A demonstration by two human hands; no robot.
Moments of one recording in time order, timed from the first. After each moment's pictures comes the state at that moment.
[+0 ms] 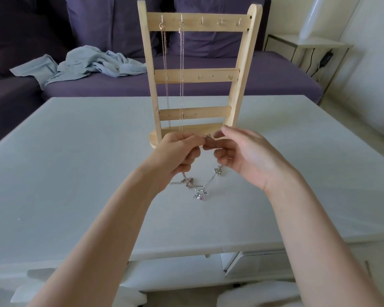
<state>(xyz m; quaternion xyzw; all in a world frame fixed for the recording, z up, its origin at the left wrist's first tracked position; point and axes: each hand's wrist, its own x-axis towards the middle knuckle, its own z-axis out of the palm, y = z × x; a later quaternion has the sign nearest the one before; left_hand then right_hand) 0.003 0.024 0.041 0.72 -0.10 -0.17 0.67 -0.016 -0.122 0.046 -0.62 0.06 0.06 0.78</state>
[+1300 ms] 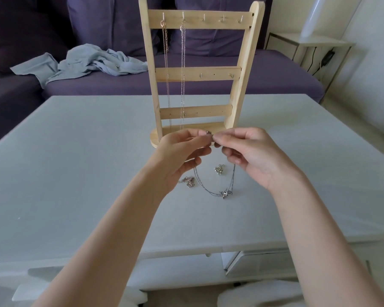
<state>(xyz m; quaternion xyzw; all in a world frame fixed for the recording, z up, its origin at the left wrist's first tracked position) 0.000 0.020 0.036 0.64 -0.03 -0.16 0.75 -0.019 -0.127 0.045 -0.71 0.02 0.01 0.71</state>
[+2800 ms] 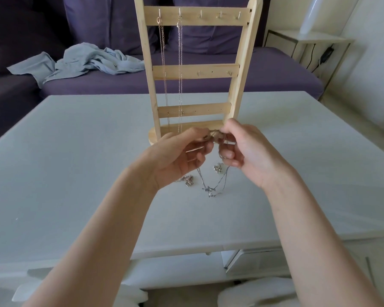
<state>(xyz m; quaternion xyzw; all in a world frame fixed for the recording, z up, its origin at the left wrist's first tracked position) 0.002 0.022 0.046 0.53 0.00 -0.25 0.81 -0.016 -0.120 0.049 -0.69 0.05 0.02 0.72</state>
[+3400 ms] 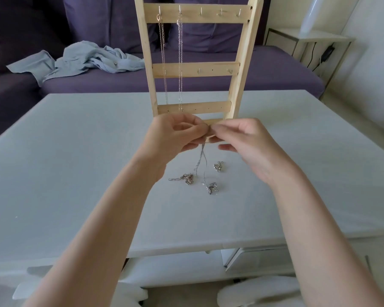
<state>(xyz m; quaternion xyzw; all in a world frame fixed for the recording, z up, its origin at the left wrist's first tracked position) 0.003 0.025 0.052 0.74 -0.10 -0.05 0.67 -0.018 -0.124 0.048 -0.80 -0.04 -0.02 0.60</state>
